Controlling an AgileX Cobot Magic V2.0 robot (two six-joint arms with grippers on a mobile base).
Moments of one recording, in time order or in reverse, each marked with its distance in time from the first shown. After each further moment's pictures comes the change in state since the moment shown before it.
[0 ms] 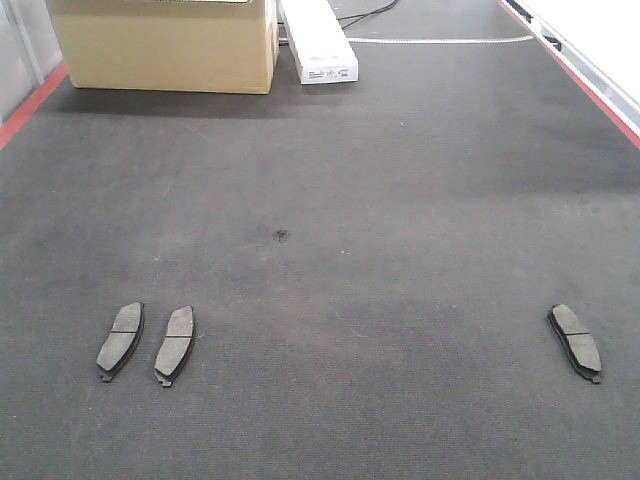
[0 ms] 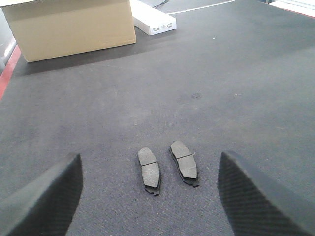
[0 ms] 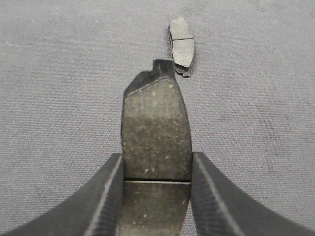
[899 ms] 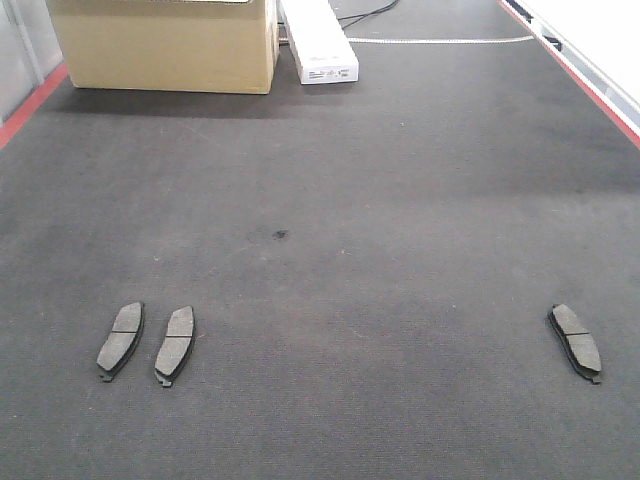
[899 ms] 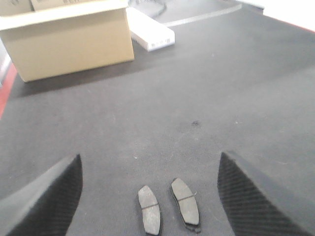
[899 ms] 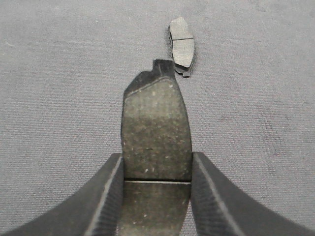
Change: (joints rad) left arm 0.000 0.272 -0.194 0.001 -0.091 0.000; right arm 0.000 0.000 0.000 0.000 0.000 0.000
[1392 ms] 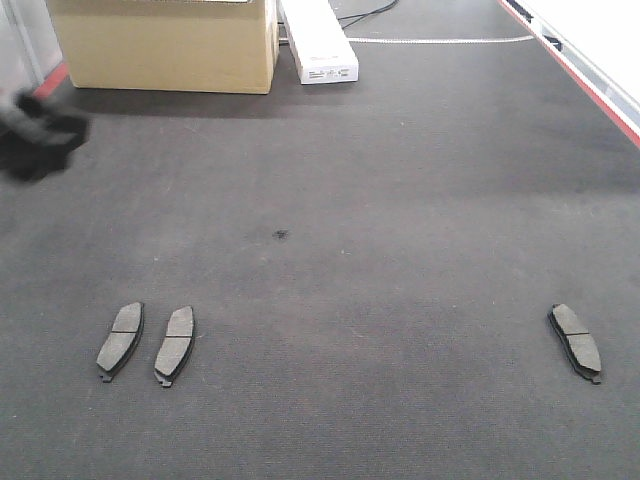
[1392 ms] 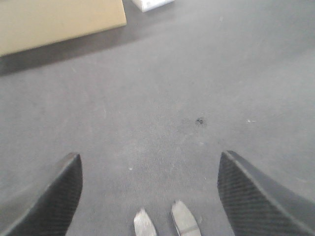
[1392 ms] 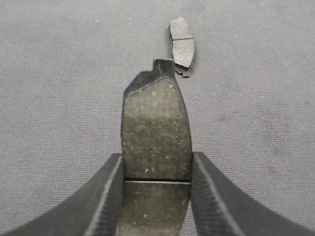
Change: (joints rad) left arm 0.000 0.605 -0.422 0.001 0.033 -0.003; right arm 0.000 0.000 0.000 0.000 0.000 0.000
